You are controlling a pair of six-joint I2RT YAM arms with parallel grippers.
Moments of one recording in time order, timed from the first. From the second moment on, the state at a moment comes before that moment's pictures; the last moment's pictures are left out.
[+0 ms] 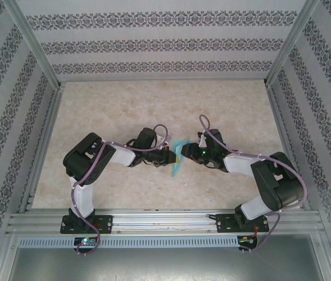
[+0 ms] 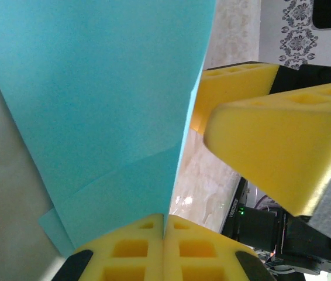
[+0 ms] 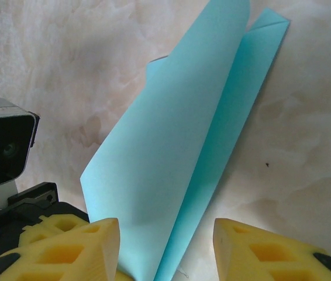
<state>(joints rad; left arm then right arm) -0.61 1.94 0.85 0.42 0.80 -0.89 0.40 1.52 0.55 0.19 -0.44 0.81</state>
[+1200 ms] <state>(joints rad) -0.60 1.98 0.83 0.51 0.80 -0.94 0.43 1.66 0.61 0.25 -0.43 0.88</state>
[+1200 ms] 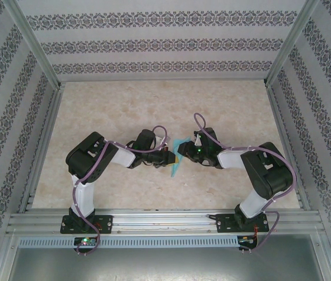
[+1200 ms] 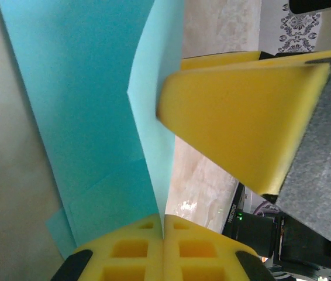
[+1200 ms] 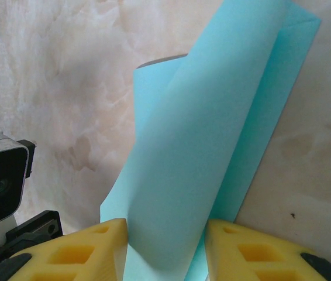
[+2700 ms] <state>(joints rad) -0.55 1.99 0.88 0.37 0.77 -0.83 0.43 1.68 0.65 0.17 -0.42 0.89</state>
